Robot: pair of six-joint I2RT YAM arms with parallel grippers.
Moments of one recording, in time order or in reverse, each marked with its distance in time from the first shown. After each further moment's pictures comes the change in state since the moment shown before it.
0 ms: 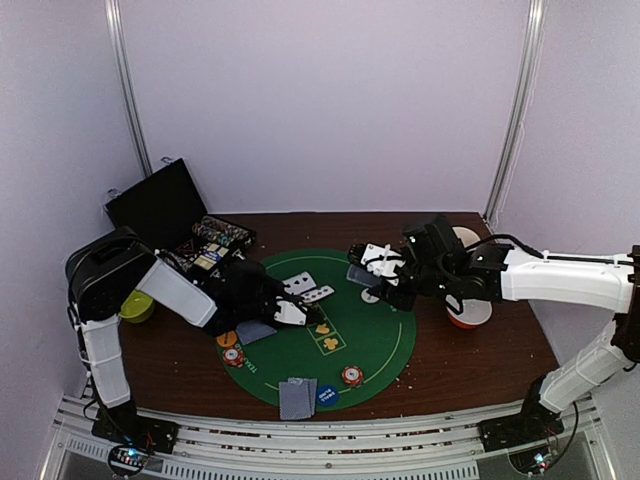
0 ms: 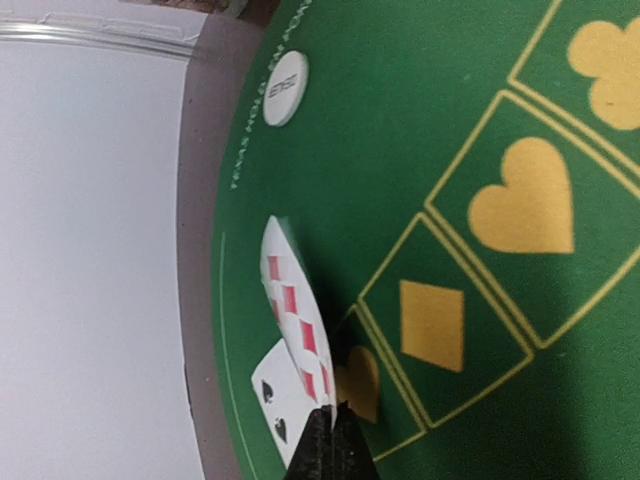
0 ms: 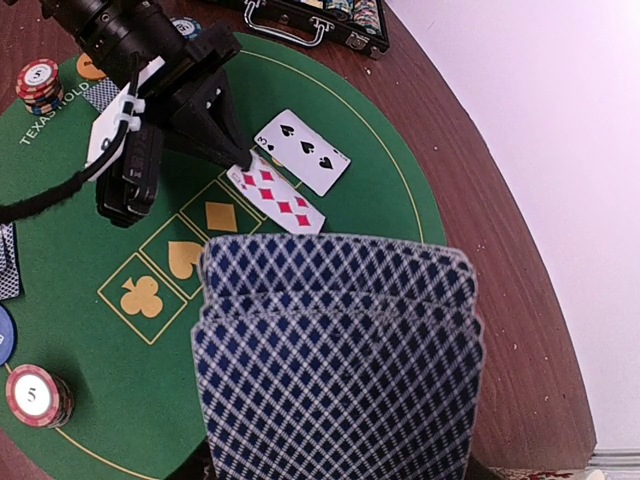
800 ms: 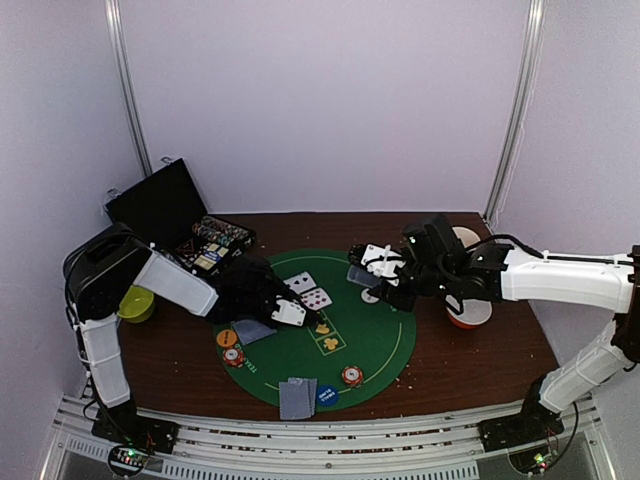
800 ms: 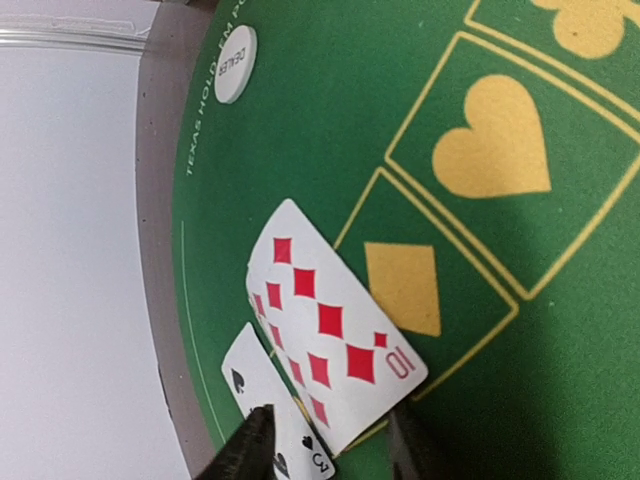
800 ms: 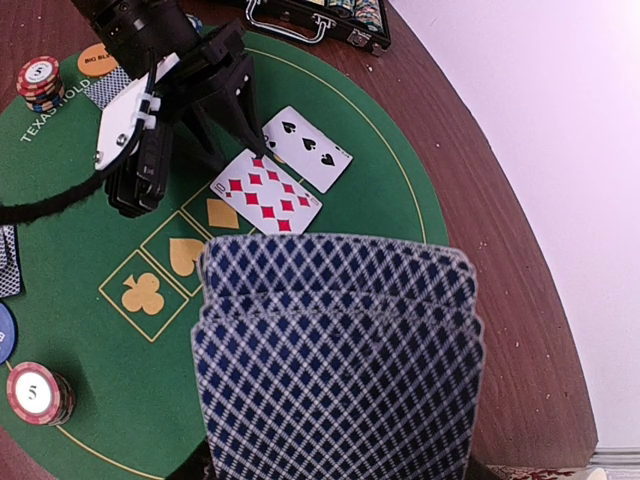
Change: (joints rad) left arm 0.026 -0.009 0.083 -0.253 0.031 0.059; right arm 0.000 0.000 0.000 -0.006 0.000 0.003
